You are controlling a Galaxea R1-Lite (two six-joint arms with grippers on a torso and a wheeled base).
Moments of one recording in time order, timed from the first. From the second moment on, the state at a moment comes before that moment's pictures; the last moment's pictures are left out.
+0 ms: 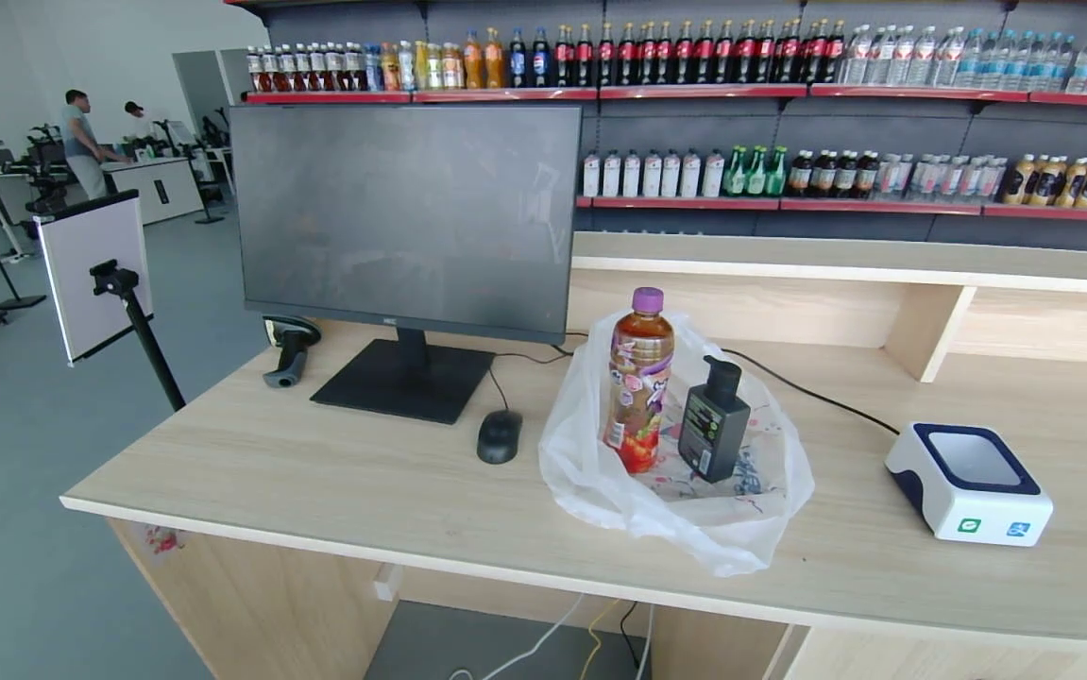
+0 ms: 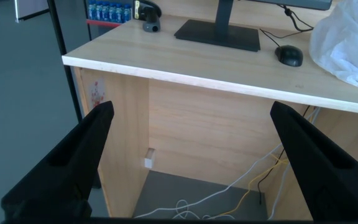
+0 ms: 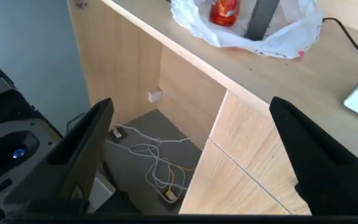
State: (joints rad) left arm 0.00 0.00 0.00 0.00 0.00 -0.01; right arm 0.57 0.04 -0.08 0.12 0.13 -0.15
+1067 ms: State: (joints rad) left arm 0.00 0.00 0.00 0.00 0.00 -0.01; right arm -0.05 0.08 -0.03 -0.04 0.17 -0.11
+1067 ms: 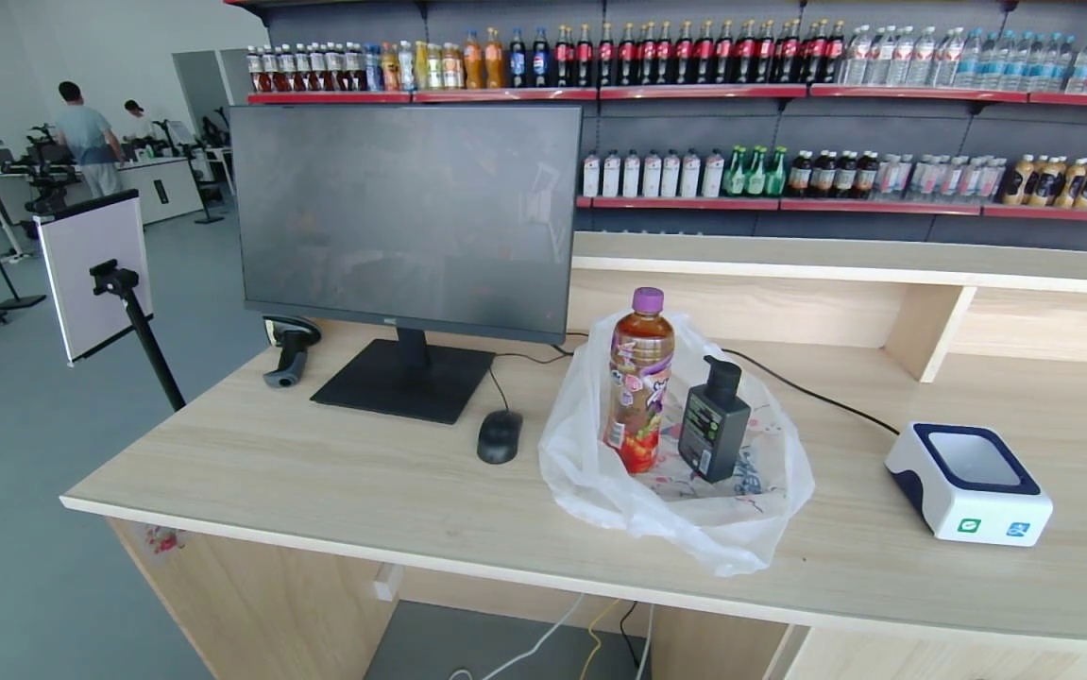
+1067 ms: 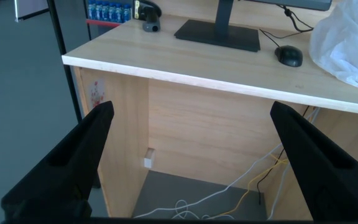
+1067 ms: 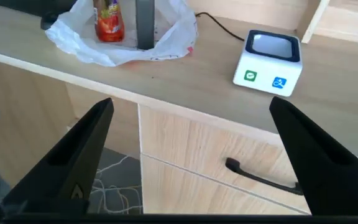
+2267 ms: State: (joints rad) left arm 0.00 0.00 0.00 0.00 0.00 -0.01; right arm 0.00 0.00 0.00 0.00 0.01 0.00
